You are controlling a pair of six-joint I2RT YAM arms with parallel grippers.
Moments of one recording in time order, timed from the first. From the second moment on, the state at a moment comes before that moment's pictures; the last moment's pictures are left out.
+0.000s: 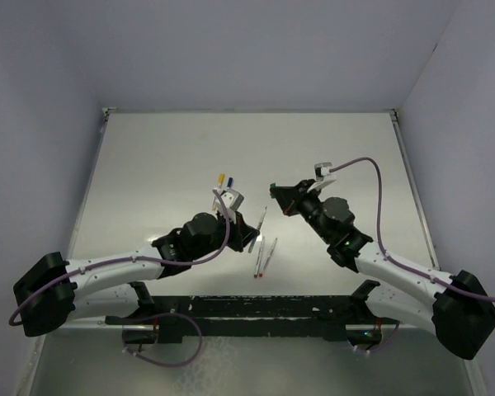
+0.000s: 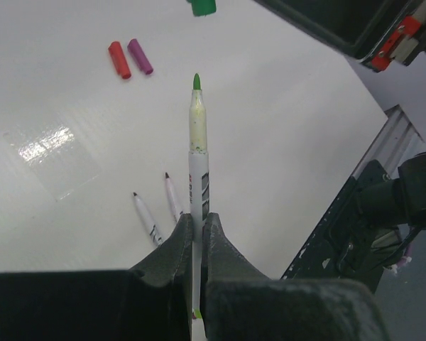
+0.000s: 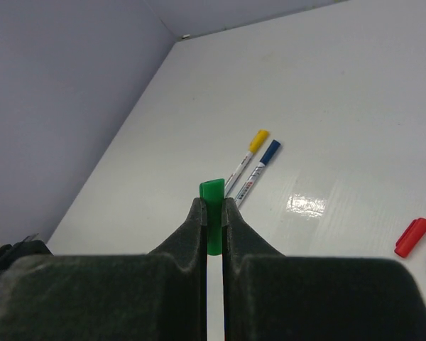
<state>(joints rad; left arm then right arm) -1.01 1.12 0.53 0.27 -0.09 -0.54 0.71 1.03 0.48 0.50 0.15 0.57</state>
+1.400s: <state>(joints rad) -1.01 1.14 0.44 0.64 -0.06 -0.58 0.71 1.07 0.32 1.03 0.08 0.71</state>
